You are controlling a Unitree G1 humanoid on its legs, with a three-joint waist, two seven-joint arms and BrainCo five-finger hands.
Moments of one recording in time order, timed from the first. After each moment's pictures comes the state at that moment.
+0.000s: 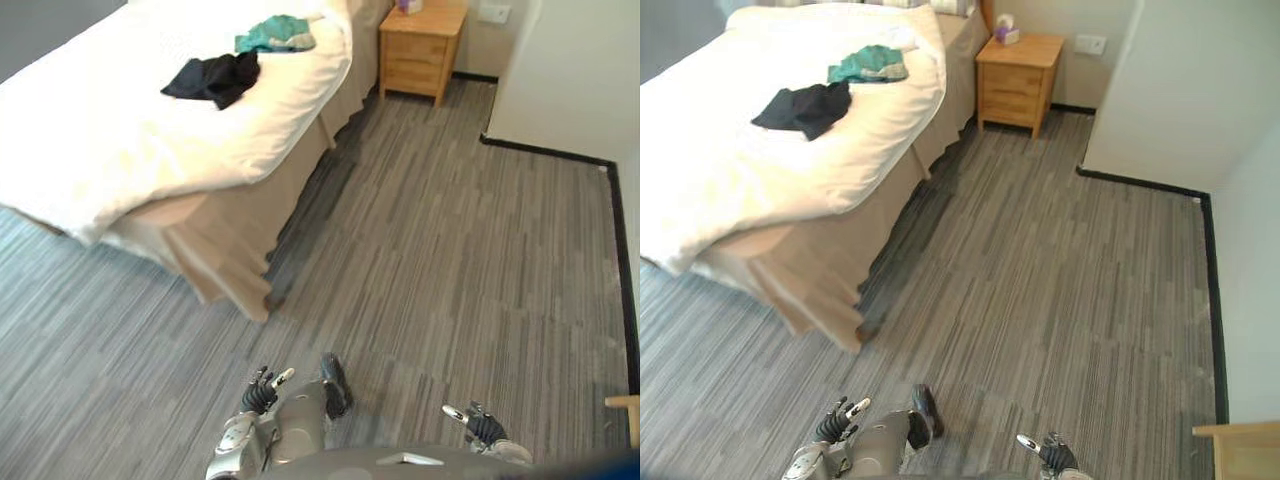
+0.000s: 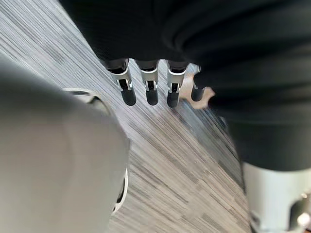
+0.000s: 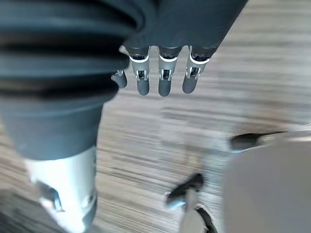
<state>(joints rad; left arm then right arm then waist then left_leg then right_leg) 0.12 0.05 0.09 0.87 -0.34 -0.10 -0.03 0.18 -0.09 -0.19 0.96 0.09 -0.07 0.08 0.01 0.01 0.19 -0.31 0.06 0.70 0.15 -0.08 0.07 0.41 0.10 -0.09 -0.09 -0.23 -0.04</state>
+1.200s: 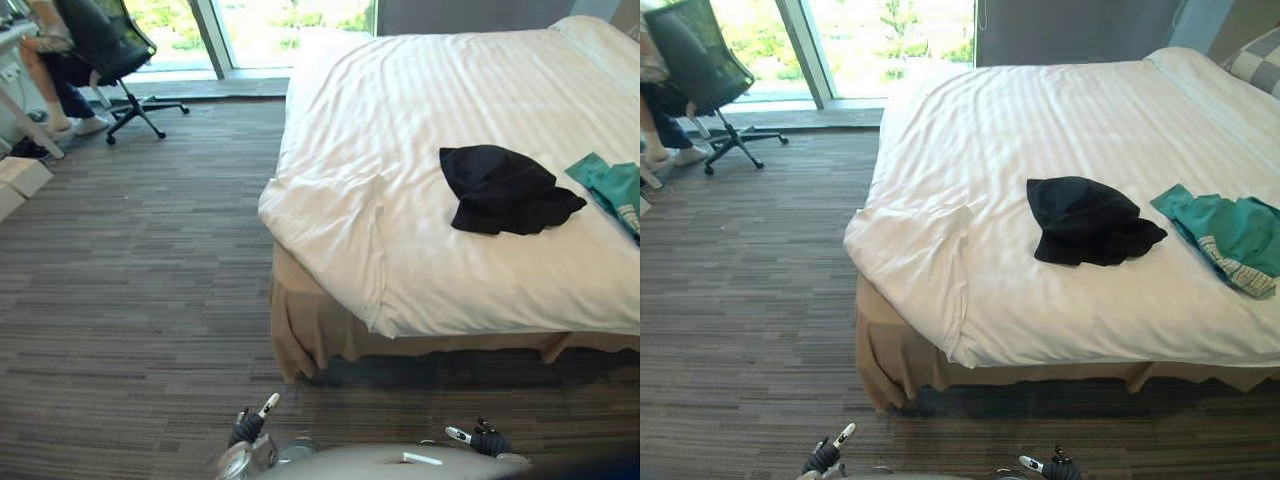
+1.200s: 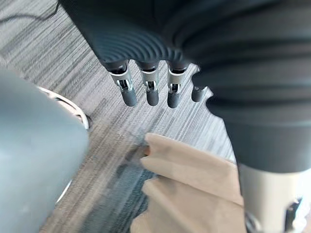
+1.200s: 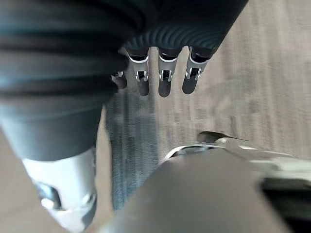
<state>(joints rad) 0.13 0.01 0.23 1.02 -0.32 -0.12 0.04 0.15 -0.12 -0.17 1.08 -0.02 -0.06 0.02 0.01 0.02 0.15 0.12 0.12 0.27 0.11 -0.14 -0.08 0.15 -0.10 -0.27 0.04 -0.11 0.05</state>
